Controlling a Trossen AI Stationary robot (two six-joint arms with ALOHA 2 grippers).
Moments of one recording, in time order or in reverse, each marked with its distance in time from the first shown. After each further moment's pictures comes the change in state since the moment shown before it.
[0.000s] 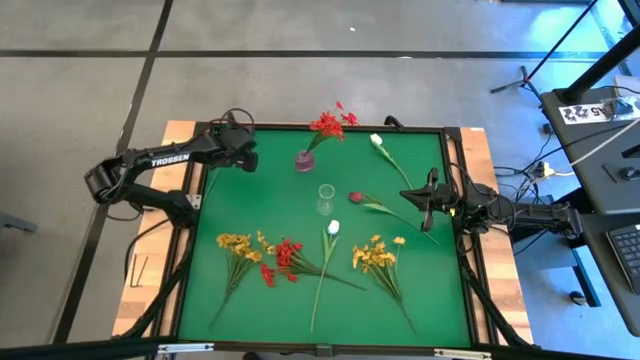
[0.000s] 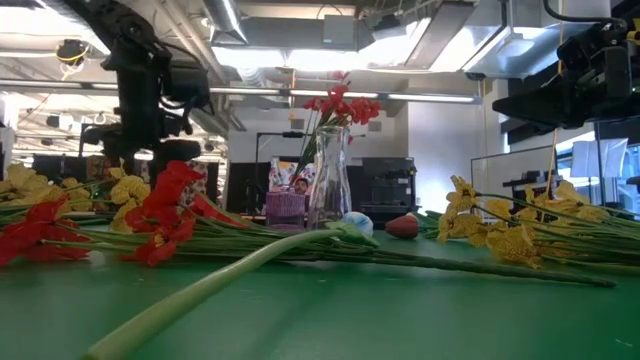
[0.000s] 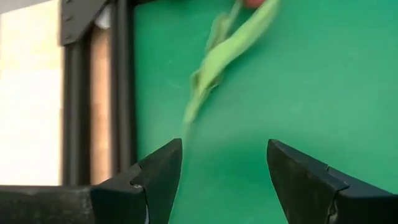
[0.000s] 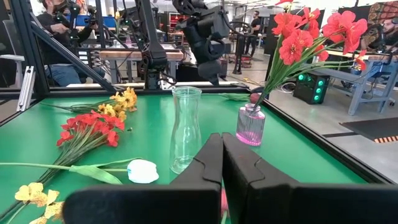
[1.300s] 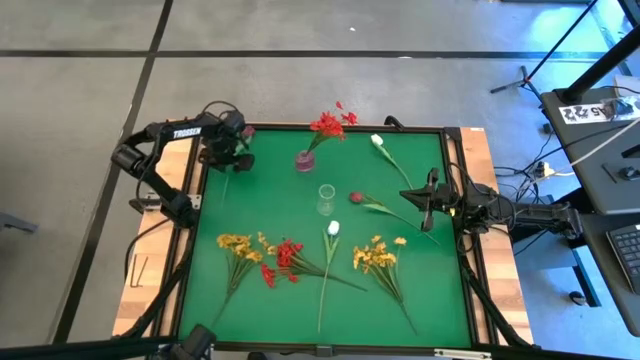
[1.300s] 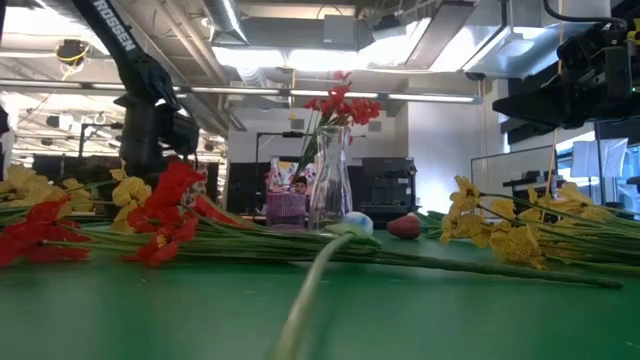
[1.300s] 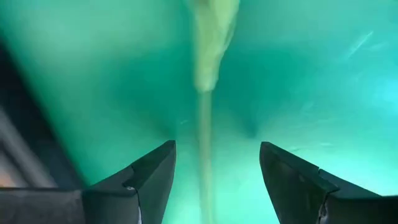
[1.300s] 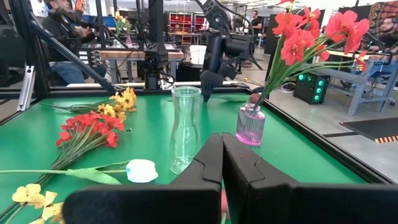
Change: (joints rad) left arm 0.342 0.307 0.105 -0.105 0.576 0.332; right arm 0.000 0.000 0.000 0.000 0.000 0.000
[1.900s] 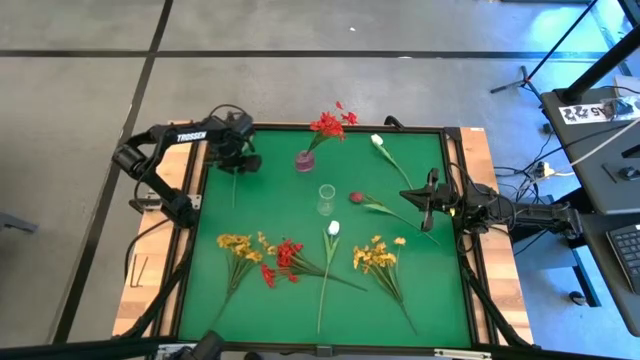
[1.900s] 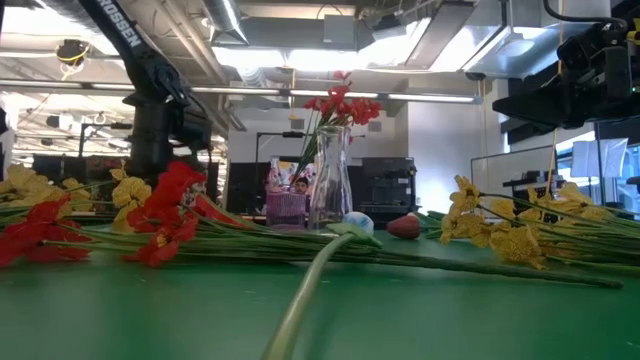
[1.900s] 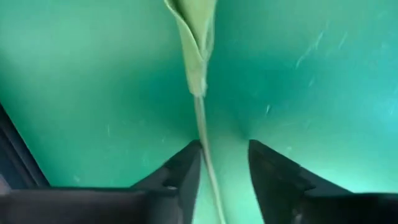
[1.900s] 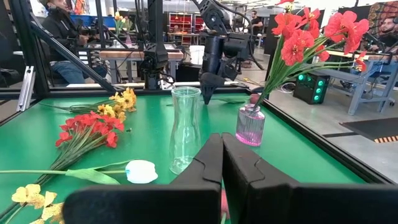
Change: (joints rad) left arm -0.107 -0.001 0.001 0.056 -0.034 -0.161; right arm 0.000 0.000 0.000 0.000 0.000 0.000
